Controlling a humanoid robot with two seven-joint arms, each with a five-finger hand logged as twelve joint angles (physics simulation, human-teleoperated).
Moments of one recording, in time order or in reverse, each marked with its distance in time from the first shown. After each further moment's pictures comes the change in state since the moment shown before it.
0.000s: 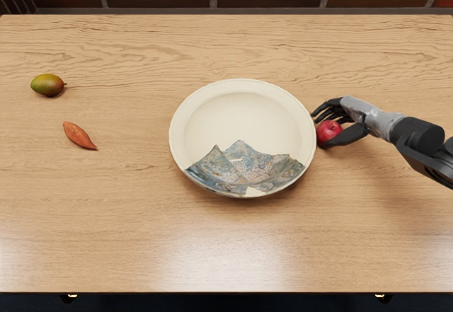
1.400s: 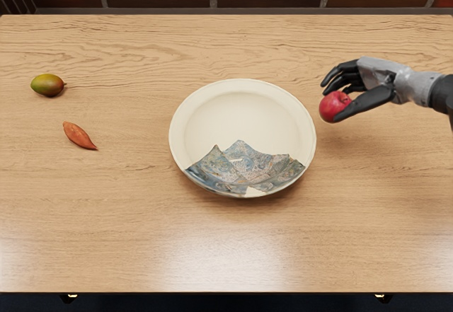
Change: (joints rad) left arm 0.000 0.000 0.000 0.000 0.000 0.000 0.001; right arm 0.096 -0.177 0.107 0.103 0.238 0.291 -0.001
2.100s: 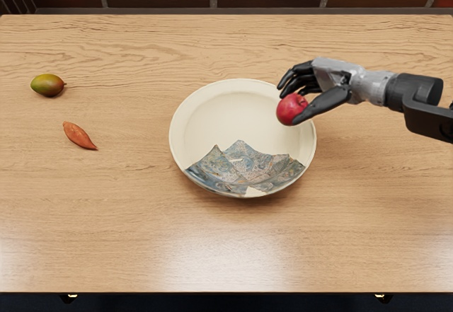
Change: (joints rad) left arm 0.000 0.000 0.000 0.000 0.000 0.000 -0.001; right arm 0.035 0.146 -0.004 0.000 0.002 0.017 -0.012
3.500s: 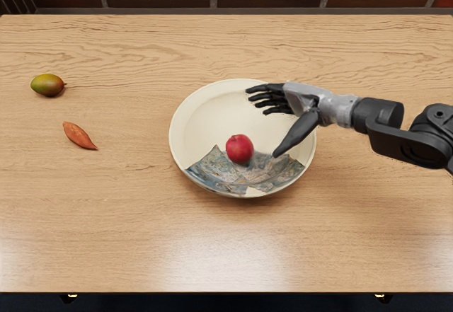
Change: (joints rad) left arm 0.000 0.000 0.000 0.000 0.000 0.000 0.000; right arm -0.055 0.075 -0.015 0.040 0.008 -0.074 -0.028
